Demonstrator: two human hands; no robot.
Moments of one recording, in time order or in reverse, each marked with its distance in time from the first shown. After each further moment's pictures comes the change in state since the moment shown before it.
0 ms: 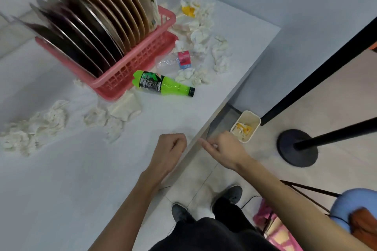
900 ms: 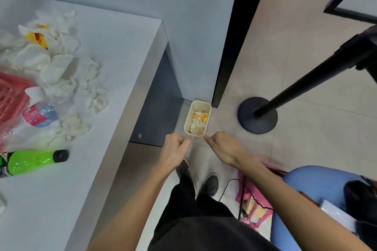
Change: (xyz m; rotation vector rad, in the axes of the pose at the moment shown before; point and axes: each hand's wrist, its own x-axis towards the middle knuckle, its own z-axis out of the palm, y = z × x) left_hand 0.171 0.061 0.295 0.227 -0.344 -0.066; right_hand -0.077 0.275 -0.104 0.292 -0.103 0.676
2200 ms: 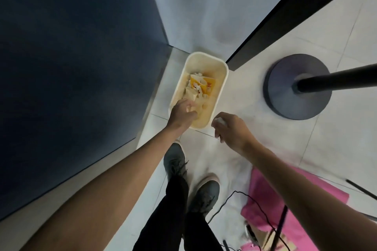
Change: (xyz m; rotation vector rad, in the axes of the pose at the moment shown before) left_hand 0.337 -0.375 0.239 -0.119 -0.196 -0.411; right_hand 0.348 0.261 0.218 0.350 -0.042 0.273
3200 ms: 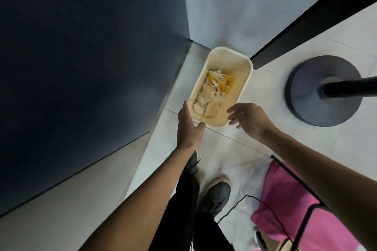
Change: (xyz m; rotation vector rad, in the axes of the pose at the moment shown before) left_hand -0.033 -0.055 0.008 -0.053 0.233 -0.079; right_hand 0.045 0.005 0.004 -0.068 0.007 0.040
